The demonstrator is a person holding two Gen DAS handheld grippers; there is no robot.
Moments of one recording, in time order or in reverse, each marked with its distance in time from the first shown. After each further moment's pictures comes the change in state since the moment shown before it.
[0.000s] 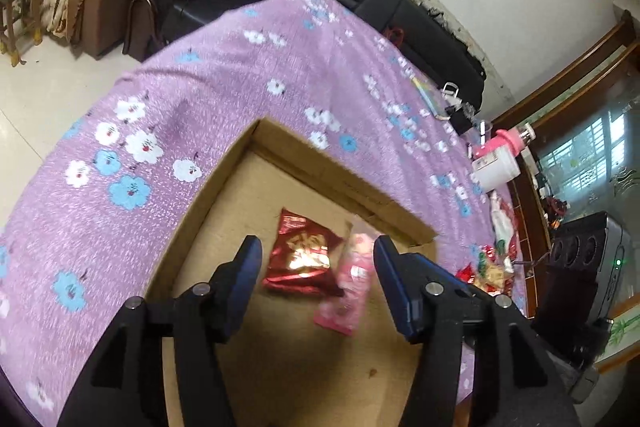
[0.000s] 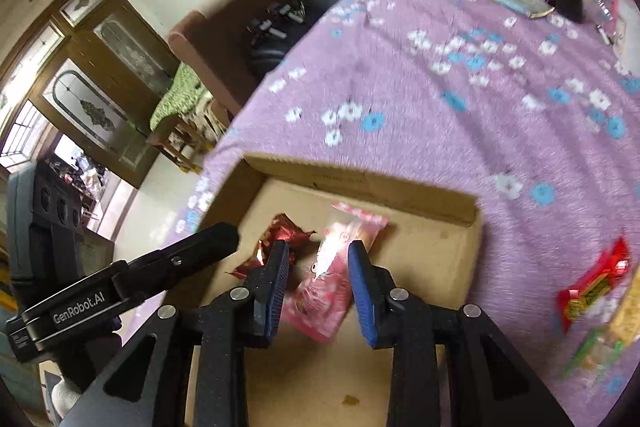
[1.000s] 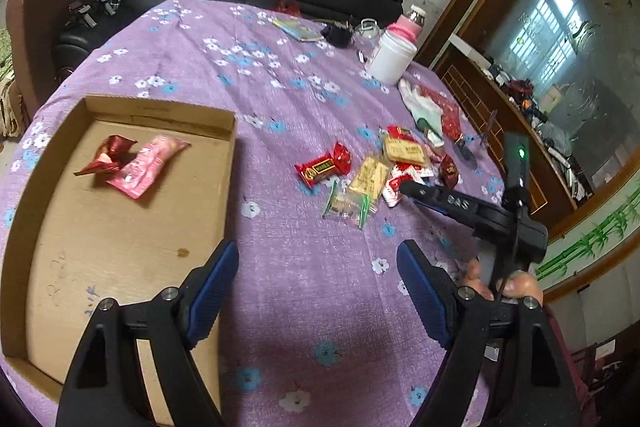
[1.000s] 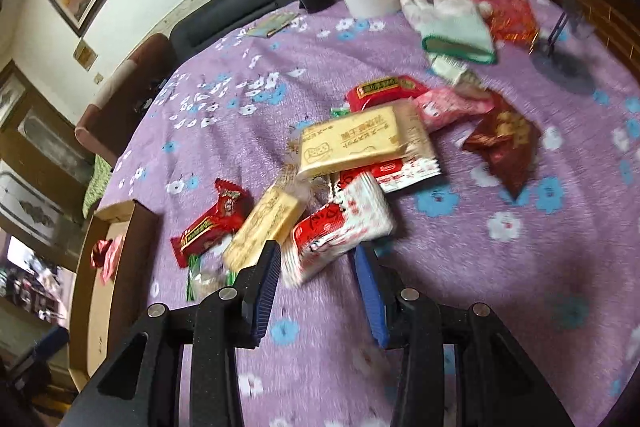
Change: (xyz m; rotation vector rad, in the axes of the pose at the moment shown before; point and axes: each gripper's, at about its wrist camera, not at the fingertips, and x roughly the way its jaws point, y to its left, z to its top) left arm -0.008 -0.175 -0.140 0.404 0.067 -0.003; right arm -0.132 -0.220 -0.079 0.313 -0.142 -0.242
